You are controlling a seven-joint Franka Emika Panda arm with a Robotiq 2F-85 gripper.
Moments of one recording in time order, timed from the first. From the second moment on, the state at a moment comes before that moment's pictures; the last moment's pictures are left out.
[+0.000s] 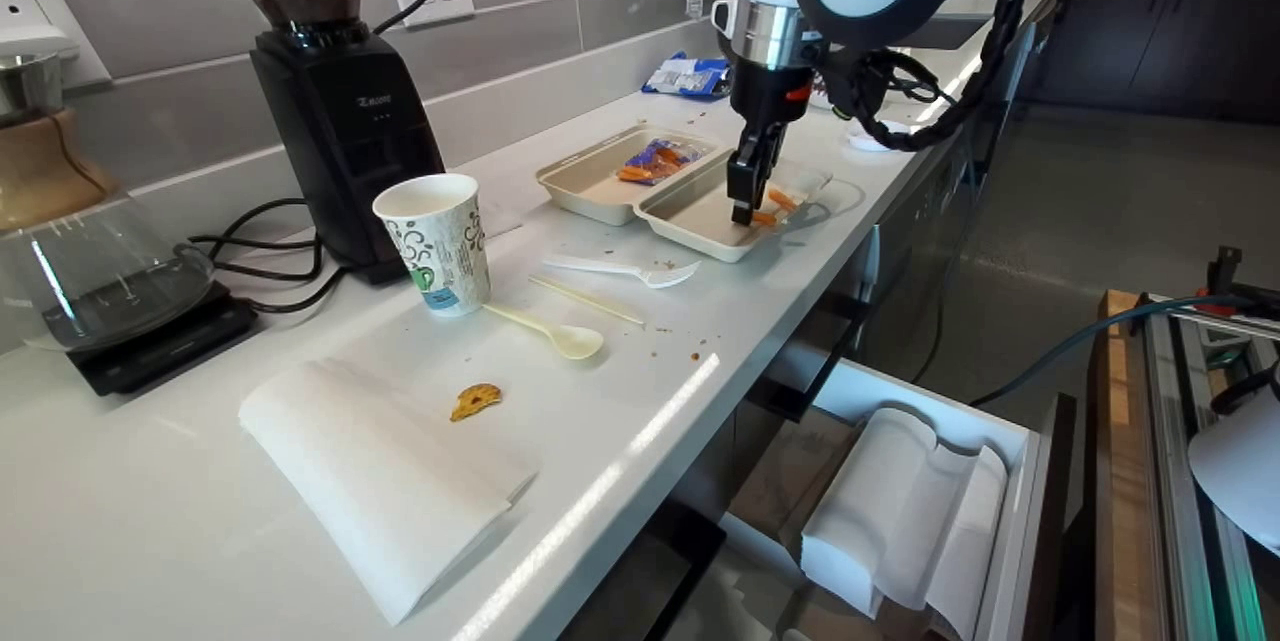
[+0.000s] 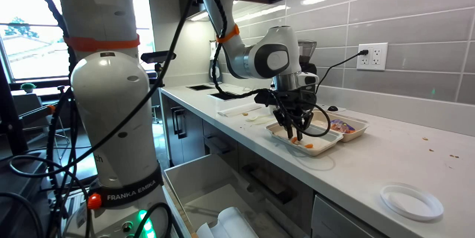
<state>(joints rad) -0.05 0.00 -0.06 -2.62 -0.11 2.80 -0.19</state>
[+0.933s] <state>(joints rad) -0.07 -0.06 -0.07 -2.59 -0.19 2.80 -0.16</state>
